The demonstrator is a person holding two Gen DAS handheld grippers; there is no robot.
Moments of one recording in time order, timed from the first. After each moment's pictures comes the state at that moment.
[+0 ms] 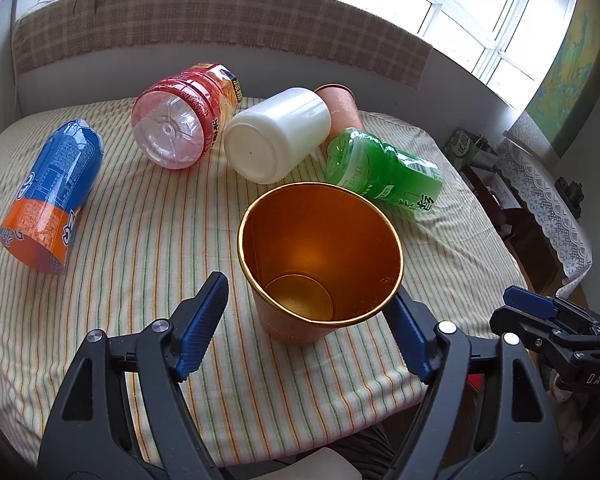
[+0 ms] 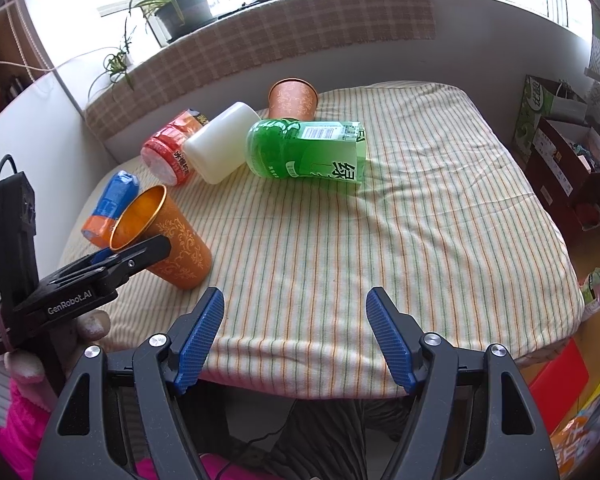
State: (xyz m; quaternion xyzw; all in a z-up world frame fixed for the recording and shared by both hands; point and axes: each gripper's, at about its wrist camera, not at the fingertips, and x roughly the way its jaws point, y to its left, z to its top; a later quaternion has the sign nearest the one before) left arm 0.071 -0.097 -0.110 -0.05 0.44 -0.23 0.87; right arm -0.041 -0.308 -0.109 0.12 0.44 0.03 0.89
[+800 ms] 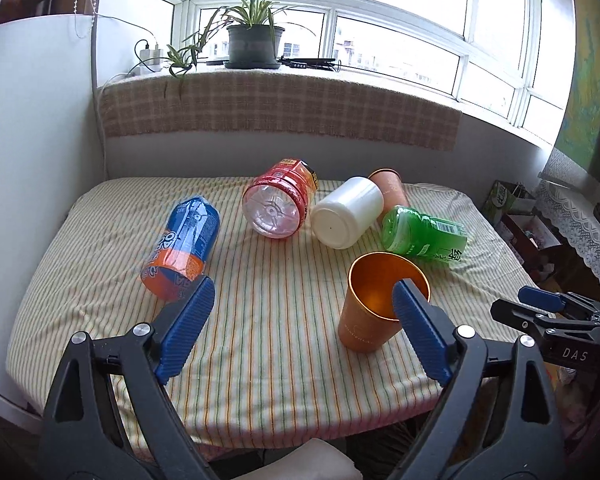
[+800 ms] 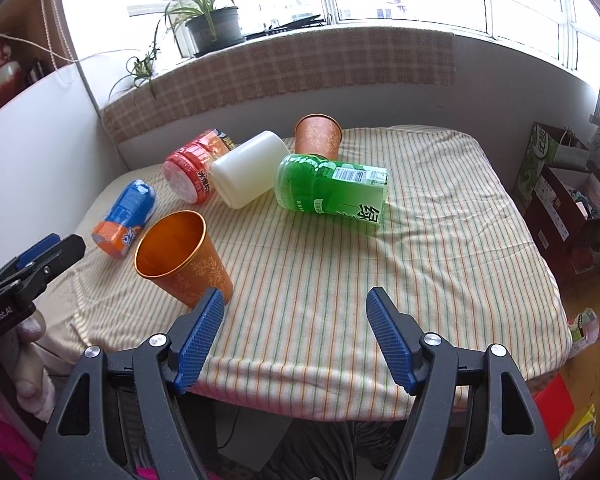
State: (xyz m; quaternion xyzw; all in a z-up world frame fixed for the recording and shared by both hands) left arm 0.008 -0.042 -0.044 -0.02 0.31 -0.12 0.94; right arm -0.043 -0.280 -0.087 0.07 0.39 0.04 0.92
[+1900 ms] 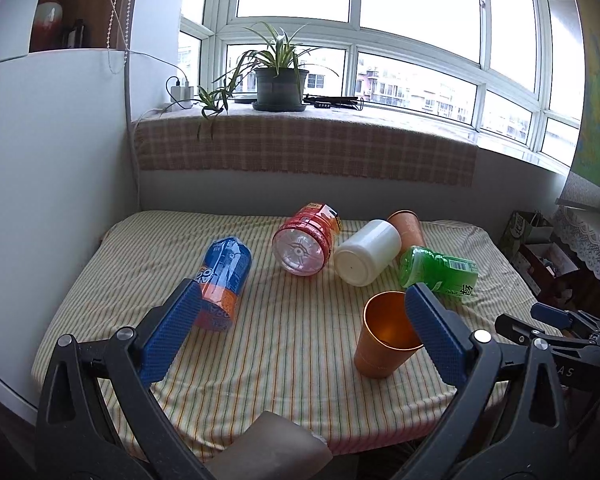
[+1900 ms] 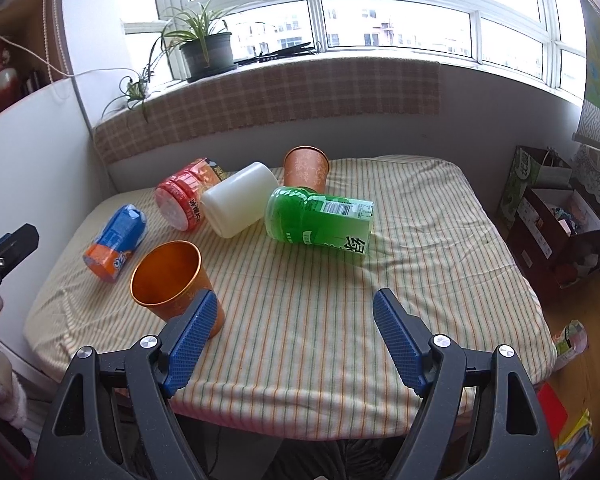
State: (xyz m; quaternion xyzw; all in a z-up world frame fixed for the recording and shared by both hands) left arm -0.008 -0.036 -0.017 -0.02 0.26 -0.07 0.96; right arm -0.043 -0.278 -0.077 0.06 0.35 0.00 0.93
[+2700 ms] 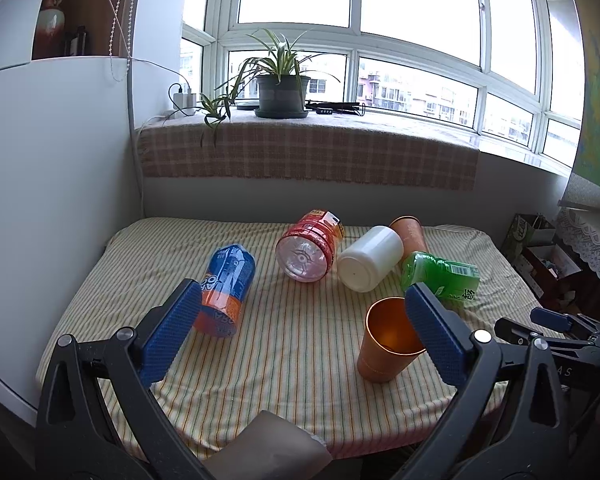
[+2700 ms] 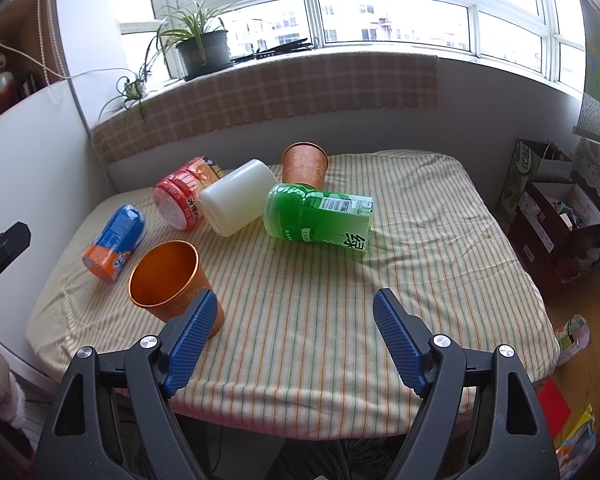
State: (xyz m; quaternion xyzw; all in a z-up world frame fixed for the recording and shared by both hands) left arm -0.010 -0.035 -0.011 -0.02 0.25 -0.06 0.97; right arm -0.042 -0.280 -0.079 0.07 0.36 0.00 0.93
